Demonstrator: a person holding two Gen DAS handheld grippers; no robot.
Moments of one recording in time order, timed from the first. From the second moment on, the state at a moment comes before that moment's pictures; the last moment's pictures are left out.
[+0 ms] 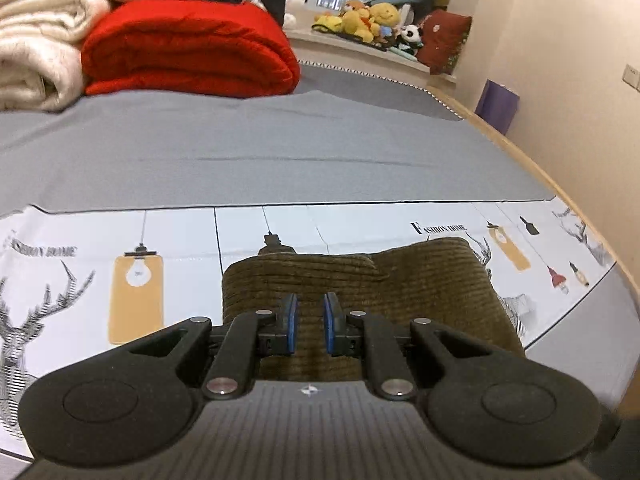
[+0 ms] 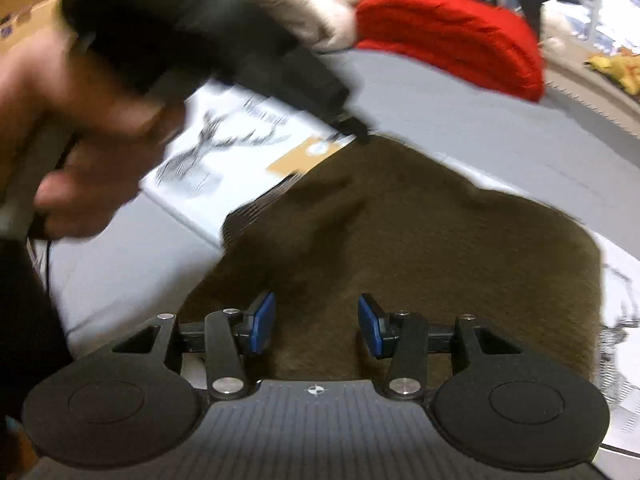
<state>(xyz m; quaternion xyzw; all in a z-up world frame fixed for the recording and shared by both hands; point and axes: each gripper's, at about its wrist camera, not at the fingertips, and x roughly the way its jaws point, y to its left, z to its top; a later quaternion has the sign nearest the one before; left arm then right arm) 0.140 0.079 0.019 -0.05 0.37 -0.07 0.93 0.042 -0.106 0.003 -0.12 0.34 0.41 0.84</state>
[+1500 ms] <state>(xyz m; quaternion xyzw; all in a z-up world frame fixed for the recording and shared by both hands) 0.016 0.032 0.121 0.09 0.21 0.02 0.97 0.019 -0.277 0.102 0.12 0.28 0.11 0.95</state>
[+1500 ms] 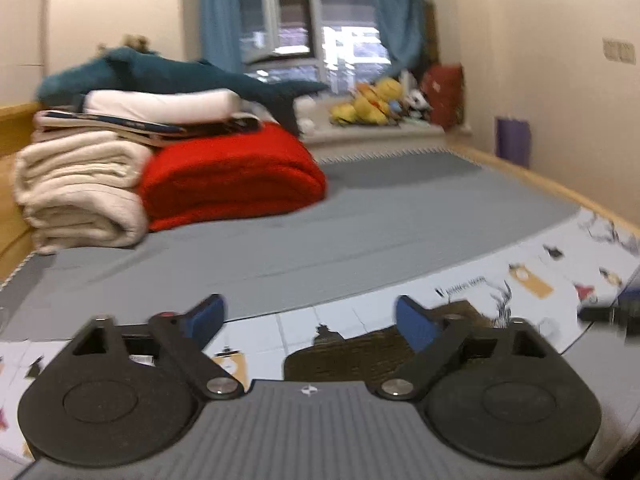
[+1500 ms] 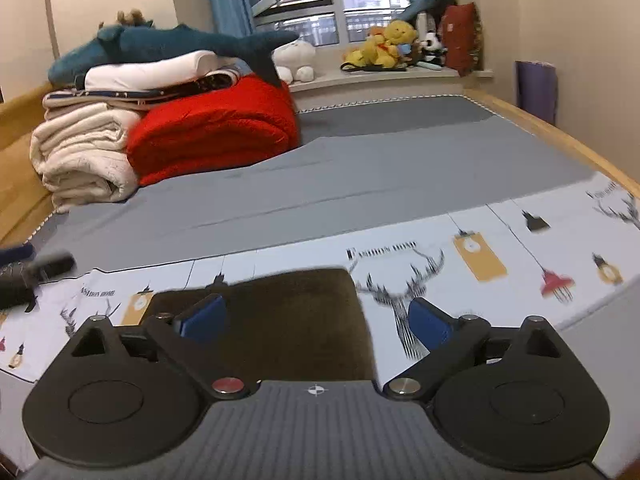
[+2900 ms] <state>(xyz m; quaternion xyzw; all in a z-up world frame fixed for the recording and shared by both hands) -0.009 0.023 0.006 -0.01 0.40 0.05 0.91 0.007 -0.242 0.055 0.02 0.36 0.11 0.93</state>
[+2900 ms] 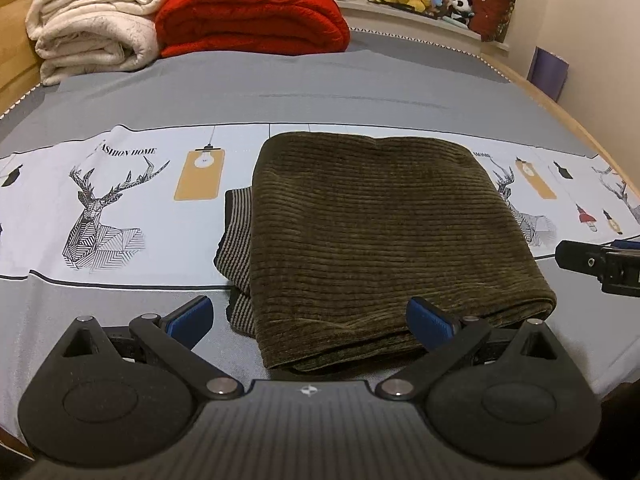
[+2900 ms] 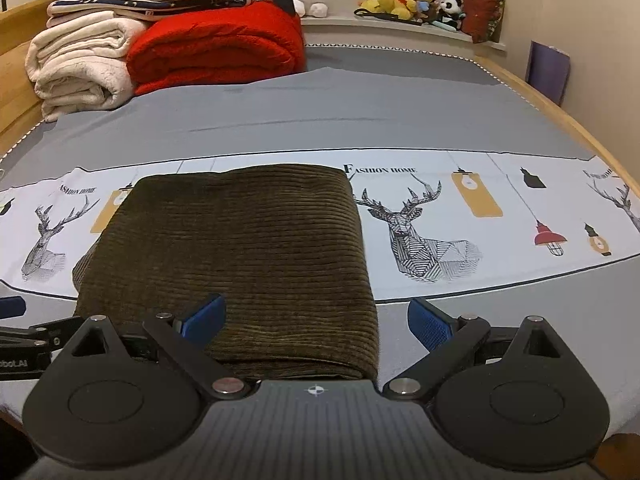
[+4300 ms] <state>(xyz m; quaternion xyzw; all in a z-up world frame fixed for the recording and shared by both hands) -0.008 0.016 0.000 -0.01 0.41 0.04 0.91 0.005 -0.227 0.053 -0.02 0.36 0.13 0.92</state>
